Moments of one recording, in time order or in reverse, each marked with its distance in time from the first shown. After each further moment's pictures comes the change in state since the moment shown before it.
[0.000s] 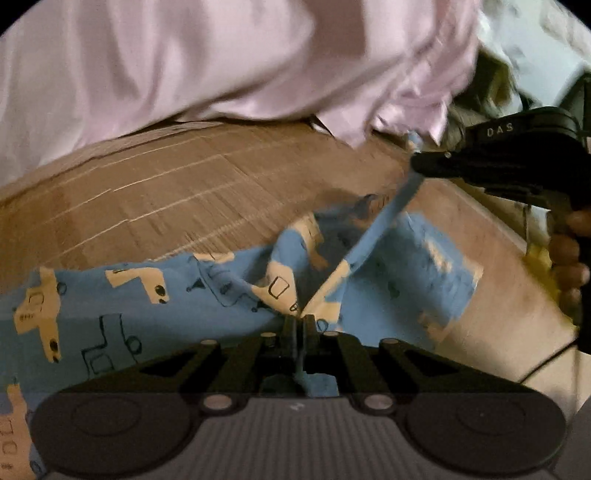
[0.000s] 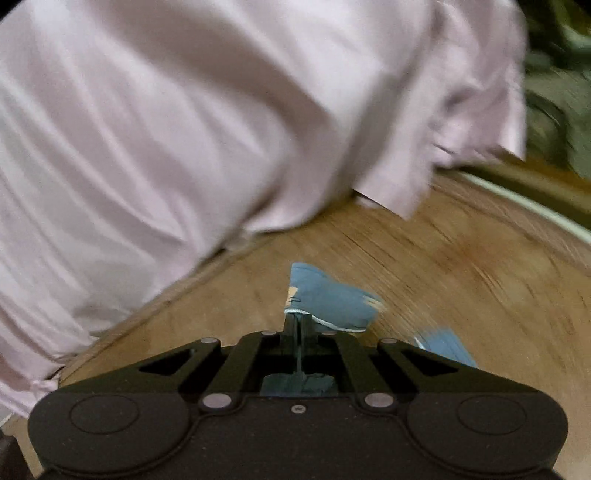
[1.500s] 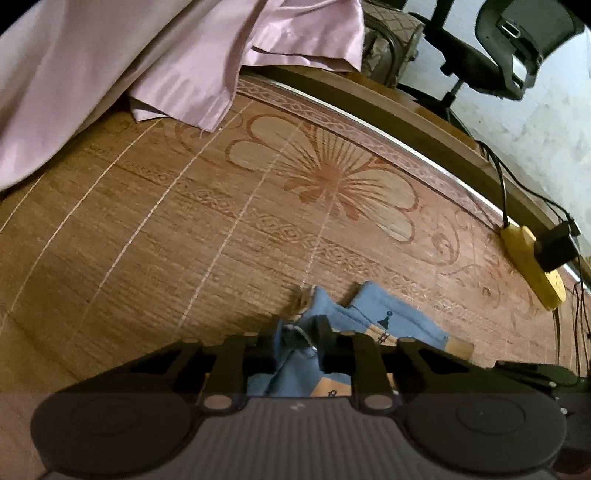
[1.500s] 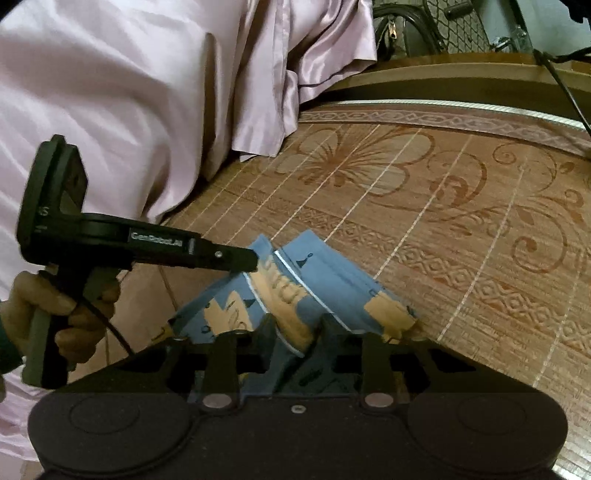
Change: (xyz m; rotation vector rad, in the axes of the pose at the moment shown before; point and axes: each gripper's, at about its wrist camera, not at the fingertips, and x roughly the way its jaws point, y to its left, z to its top) left arm 0.191 -0.064 0.171 0.305 0.358 -0.302; right arm -0.004 -0.096 -0.064 0.239 0.026 -0.101
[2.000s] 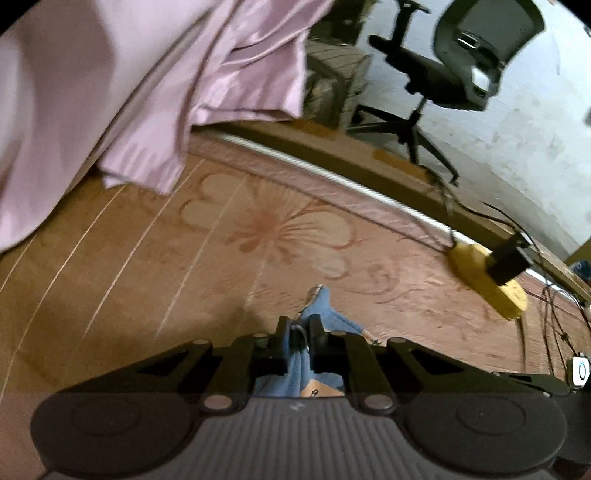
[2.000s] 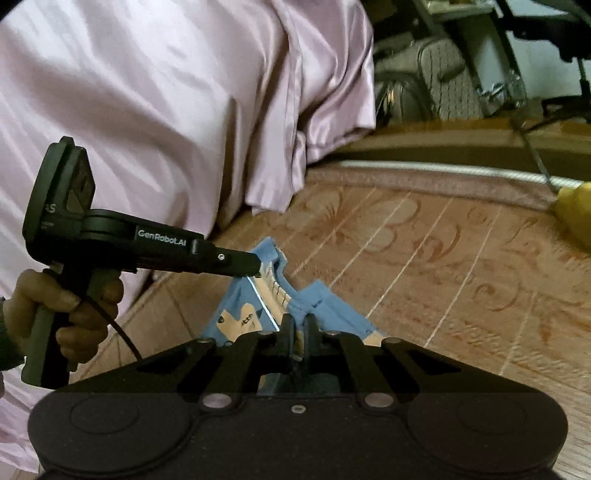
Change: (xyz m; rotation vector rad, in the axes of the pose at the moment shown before) left arm -0.044 -0.055 0.015 0.095 -0.085 -0.041; right arm -0.064 0.008 -0.004 -0.024 -0.176 0.000
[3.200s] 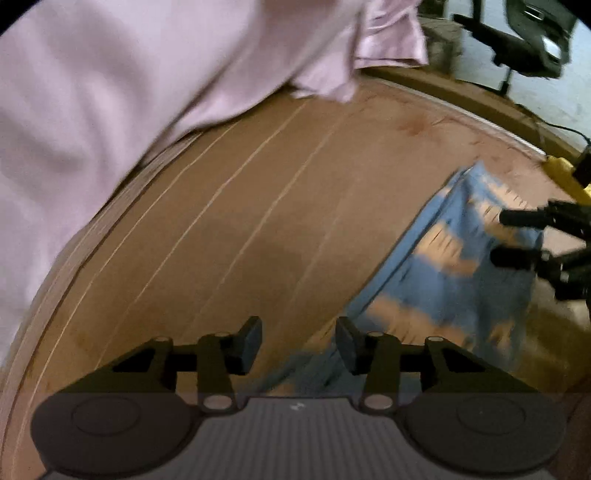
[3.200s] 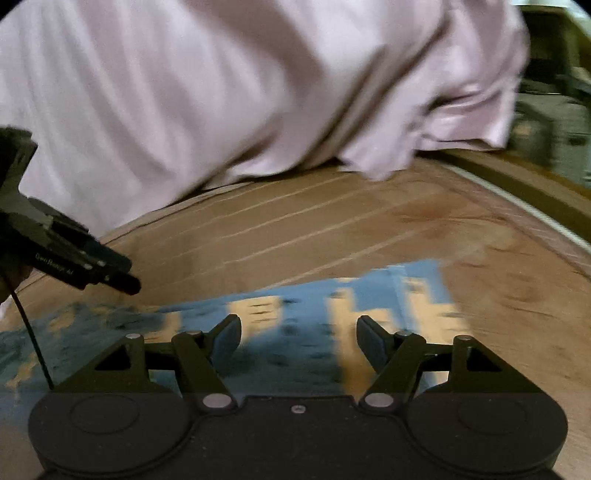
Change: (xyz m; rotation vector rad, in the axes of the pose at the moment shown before) left arm -0.113 0.095 -0.168 -0.062 0.044 0.376; right arm 0.050 0.052 -0.034 -0.467 0.129 0.139
